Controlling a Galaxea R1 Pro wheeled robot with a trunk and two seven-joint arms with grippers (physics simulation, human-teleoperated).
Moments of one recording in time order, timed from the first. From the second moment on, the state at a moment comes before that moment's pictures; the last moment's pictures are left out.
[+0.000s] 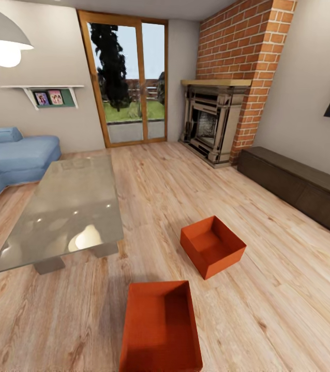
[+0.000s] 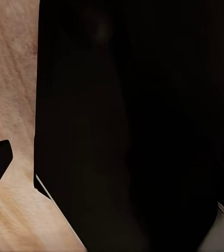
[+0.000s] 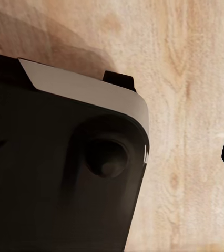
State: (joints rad) left arm 0.00 -0.02 0.02 -0.11 0.14 -0.05 -0.01; right arm -0.18 0.03 0.98 0.00 -0.74 -0.13 -0.11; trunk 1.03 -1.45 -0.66
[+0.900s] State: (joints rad) left arm 0.00 -0.02 0.02 -0.11 0.14 -0.05 -0.01; right arm -0.18 0.03 0.98 0.00 -0.74 -0.13 -0.11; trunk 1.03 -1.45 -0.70
